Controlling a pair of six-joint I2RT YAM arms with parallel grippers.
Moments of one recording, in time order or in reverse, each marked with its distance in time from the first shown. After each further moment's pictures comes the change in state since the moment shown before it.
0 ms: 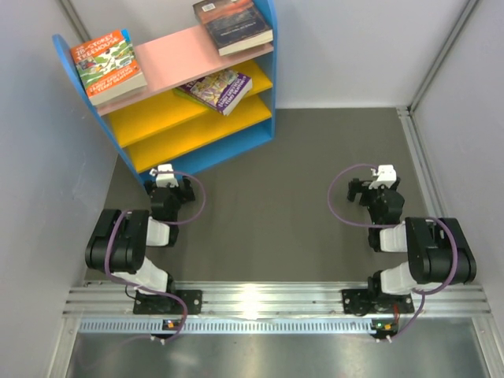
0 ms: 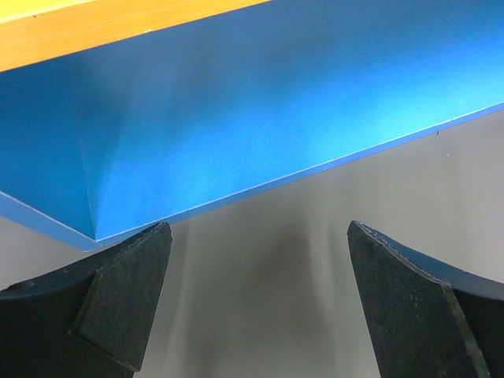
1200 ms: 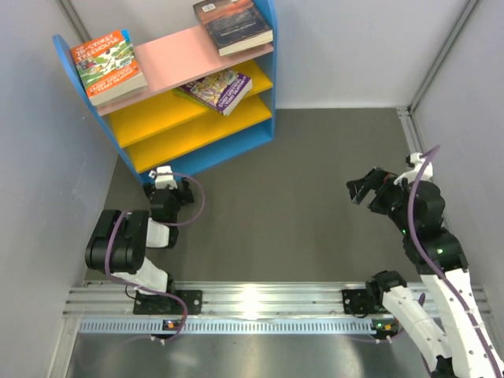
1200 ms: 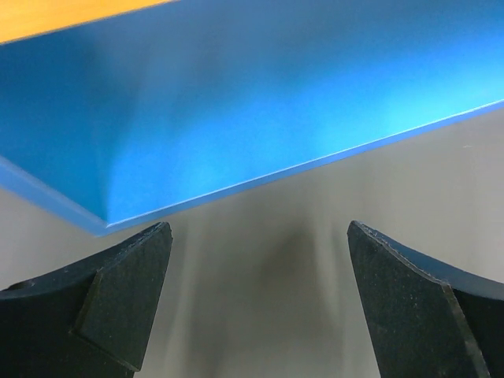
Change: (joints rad) left arm 0.008 -0.001 -0.015 -0.003 -0.028 0.001; right arm 0.261 -0.870 0.684 -1.739 0.077 0.549
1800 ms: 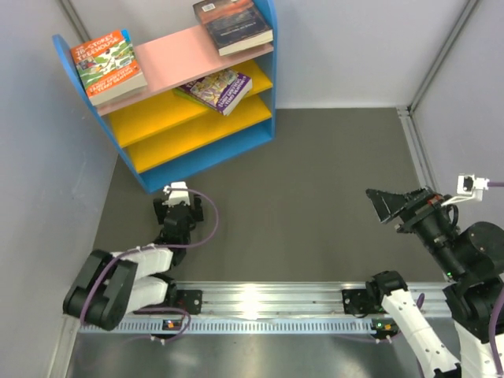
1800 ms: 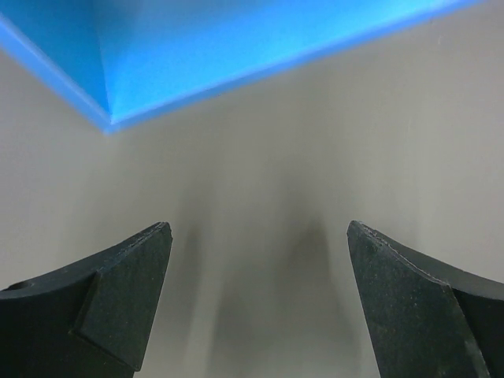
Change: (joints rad) left arm -0.314 -0.411 -0.143 -0.398 -0.353 -0.034; right arm 0.001 -0.184 0.280 -0.142 -0.185 0.197
